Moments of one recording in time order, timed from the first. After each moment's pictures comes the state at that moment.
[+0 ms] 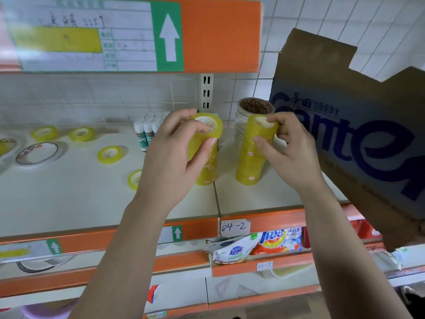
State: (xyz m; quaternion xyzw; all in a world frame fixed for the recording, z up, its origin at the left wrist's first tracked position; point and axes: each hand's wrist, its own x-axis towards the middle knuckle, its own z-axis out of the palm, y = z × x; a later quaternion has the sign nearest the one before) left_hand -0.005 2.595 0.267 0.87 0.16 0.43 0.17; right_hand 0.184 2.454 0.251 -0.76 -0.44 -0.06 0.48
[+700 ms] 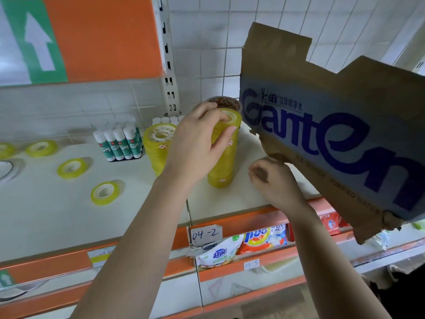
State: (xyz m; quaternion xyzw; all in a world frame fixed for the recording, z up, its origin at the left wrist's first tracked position) left_hand 0.097 2.570 0.270 0.91 0.12 0.37 0.16; right_hand 0.236 2.414 0.165 -0.84 -0.42 -0.02 0.36
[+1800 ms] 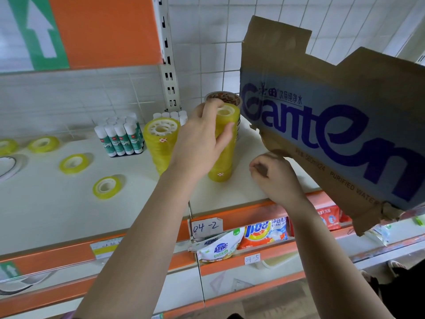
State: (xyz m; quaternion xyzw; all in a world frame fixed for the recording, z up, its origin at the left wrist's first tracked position) left_hand 0.101 2.564 0.262 0.91 0.14 0.35 0.16; right_hand 0.233 2.413 0.167 -0.83 -0.42 -0.04 0.35
